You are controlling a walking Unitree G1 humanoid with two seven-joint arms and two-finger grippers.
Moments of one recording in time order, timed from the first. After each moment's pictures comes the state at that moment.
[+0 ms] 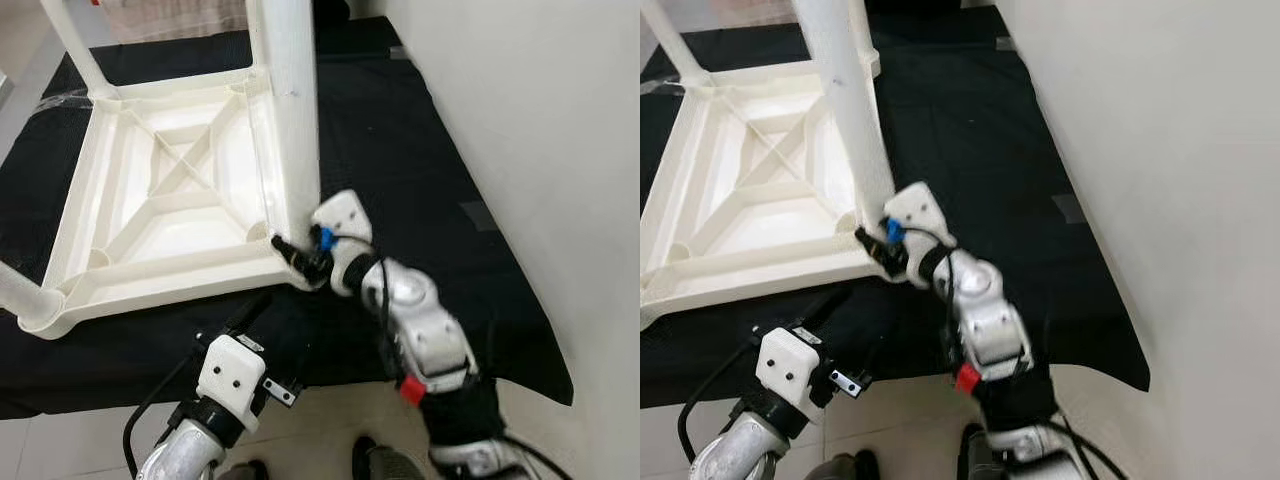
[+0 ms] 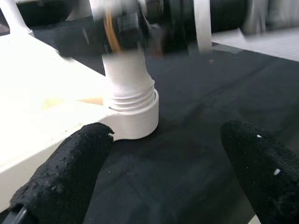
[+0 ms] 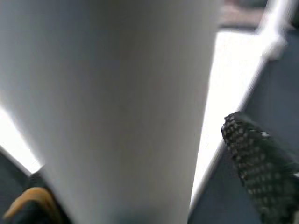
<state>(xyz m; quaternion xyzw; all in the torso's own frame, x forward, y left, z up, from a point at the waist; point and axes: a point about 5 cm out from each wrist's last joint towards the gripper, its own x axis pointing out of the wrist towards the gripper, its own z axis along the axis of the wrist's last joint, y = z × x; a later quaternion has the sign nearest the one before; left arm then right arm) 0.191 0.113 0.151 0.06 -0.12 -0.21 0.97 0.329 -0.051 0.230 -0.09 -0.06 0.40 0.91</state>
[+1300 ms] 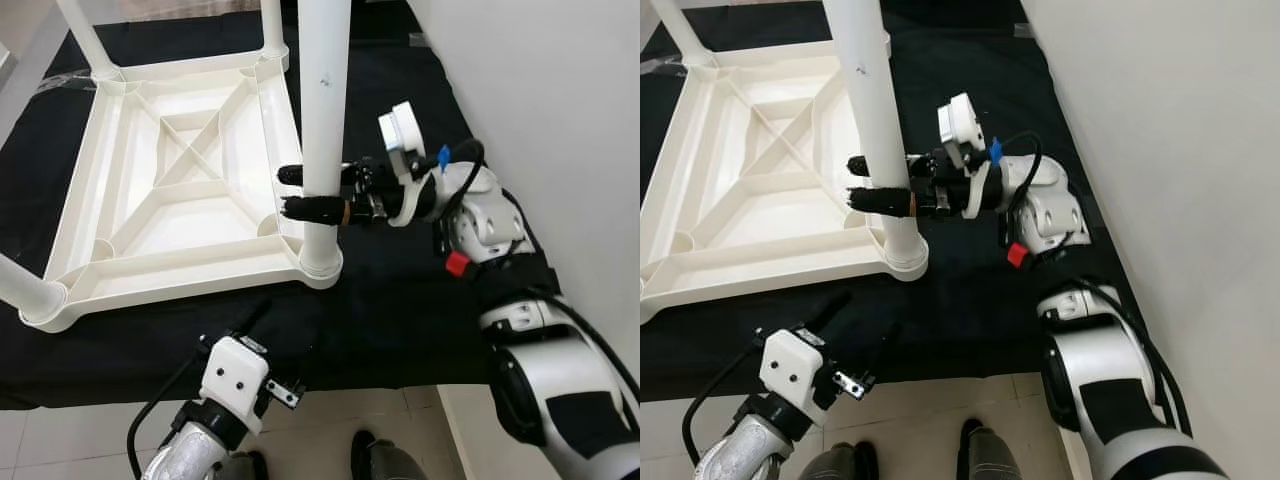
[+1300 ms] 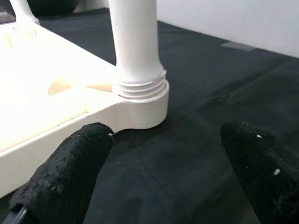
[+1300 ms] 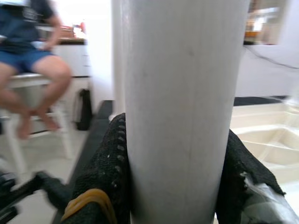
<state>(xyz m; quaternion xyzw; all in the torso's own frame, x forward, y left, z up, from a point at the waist) 0.188 0.109 0.149 0.05 -0.12 -0.21 0.97 0.353 -0.092 0.278 -0.09 -0.13 0.65 0.74</state>
